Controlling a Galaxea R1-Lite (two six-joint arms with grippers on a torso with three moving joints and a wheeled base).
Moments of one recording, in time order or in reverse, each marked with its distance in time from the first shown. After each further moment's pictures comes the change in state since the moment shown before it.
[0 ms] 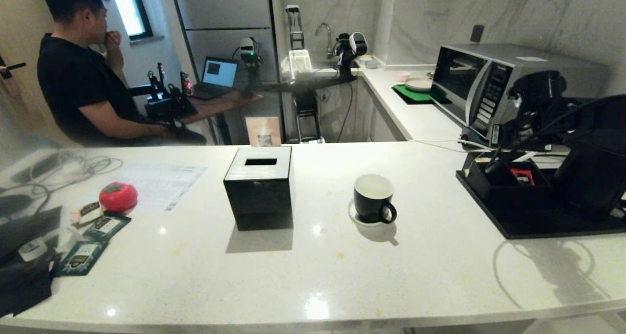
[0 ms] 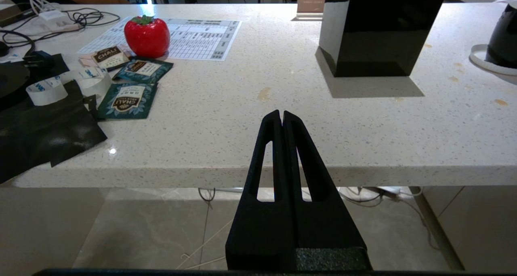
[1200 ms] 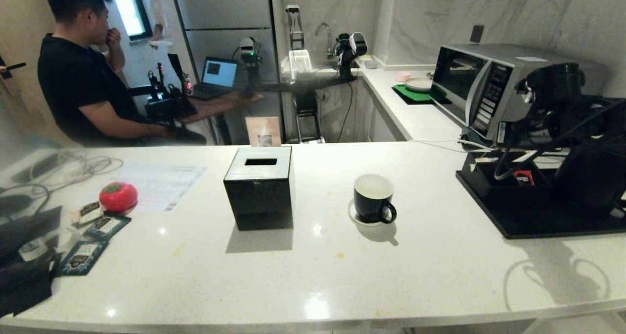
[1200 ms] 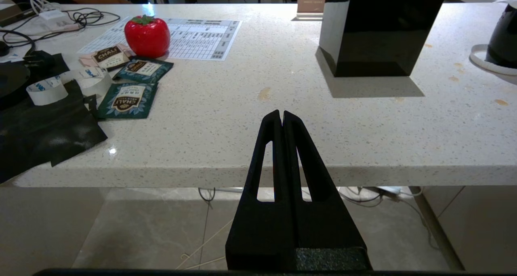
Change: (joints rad) left arm 0.000 0.000 0.000 0.000 0.000 0.000; right arm 0.041 -0.176 0.240 -0.122 0.006 0.003
